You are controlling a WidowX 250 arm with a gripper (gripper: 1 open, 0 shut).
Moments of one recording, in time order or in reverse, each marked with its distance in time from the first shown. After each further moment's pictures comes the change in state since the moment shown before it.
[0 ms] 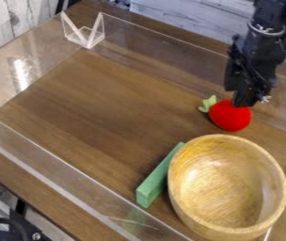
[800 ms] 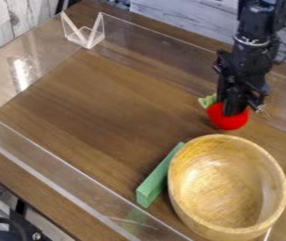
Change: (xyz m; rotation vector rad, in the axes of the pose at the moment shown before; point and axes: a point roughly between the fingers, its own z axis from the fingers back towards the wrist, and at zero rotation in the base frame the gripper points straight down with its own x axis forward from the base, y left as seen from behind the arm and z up) arm -0.028 0.008 -0.007 -0.081 0.006 0.193
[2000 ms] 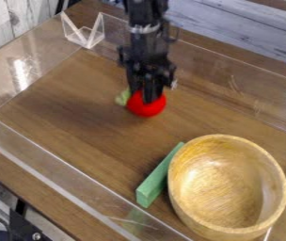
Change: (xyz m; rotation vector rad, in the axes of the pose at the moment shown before) arm -0.083 0.058 -0.003 -0.083 -0.022 0.408
